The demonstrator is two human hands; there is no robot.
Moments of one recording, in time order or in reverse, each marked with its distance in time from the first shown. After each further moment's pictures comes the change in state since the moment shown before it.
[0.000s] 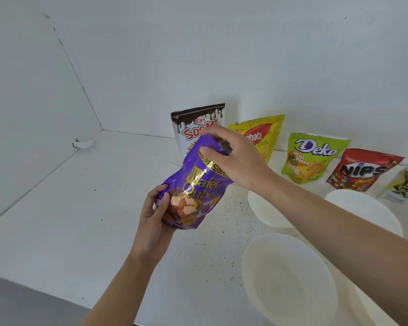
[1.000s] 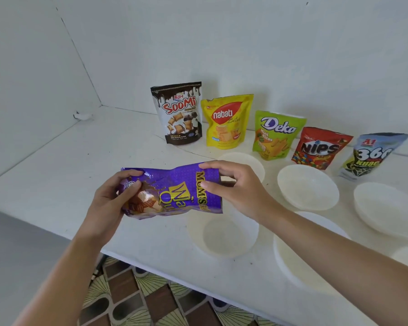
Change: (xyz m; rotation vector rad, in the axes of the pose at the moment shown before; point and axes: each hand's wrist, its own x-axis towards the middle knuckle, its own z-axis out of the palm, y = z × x) left_hand -0.117 0.007 0.030 0.355 -0.027 0.199; right_hand -0.161 0.035 -0.078 0.423 -0.216 0.185
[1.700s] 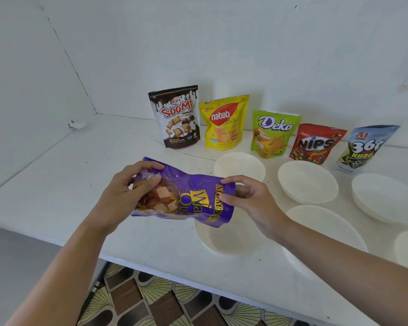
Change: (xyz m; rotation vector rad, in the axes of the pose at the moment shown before) left_hand 0.020 0.033 0.006 0.419 -0.171 -0.012; right_hand -0.029 0.029 0.006 0.323 0.161 0.223
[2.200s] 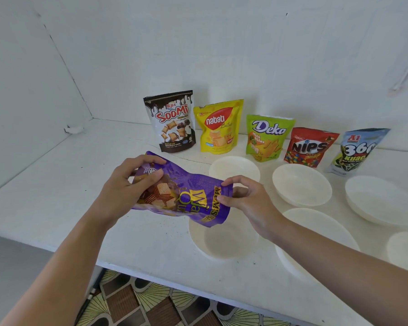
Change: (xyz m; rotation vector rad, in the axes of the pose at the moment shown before) left_hand 0.013 0.018 0.011 0.080 0.009 0.065; right_hand 0.006 -0.003 -0.006 -0.001 0.084 0.026
